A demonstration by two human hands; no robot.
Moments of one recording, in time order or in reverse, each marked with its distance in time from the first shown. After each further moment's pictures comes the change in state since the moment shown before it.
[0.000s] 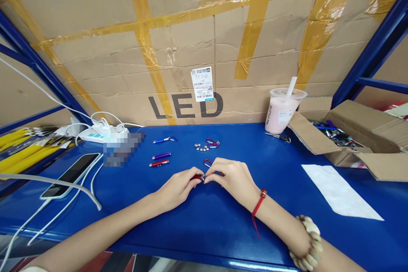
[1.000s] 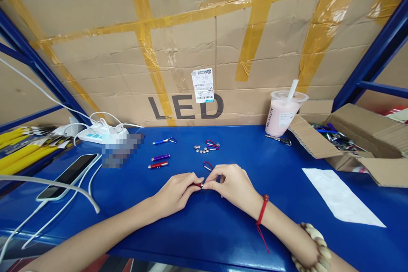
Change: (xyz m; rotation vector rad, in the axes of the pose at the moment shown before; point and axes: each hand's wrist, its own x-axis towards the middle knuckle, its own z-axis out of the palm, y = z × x) left_hand -0.003 -0.005 0.006 0.077 0.123 0.174; right_hand 0.003 -0.011 -0.002 0.166 -0.136 0.342
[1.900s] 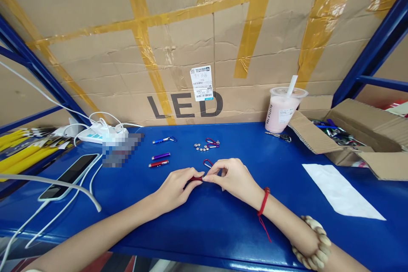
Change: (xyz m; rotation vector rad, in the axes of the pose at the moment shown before) left_hand 0.003 0.000 -0.001 0.017 0.077 -0.008; right_hand 0.003 0.004 -0.002 0.095 0.011 0.024
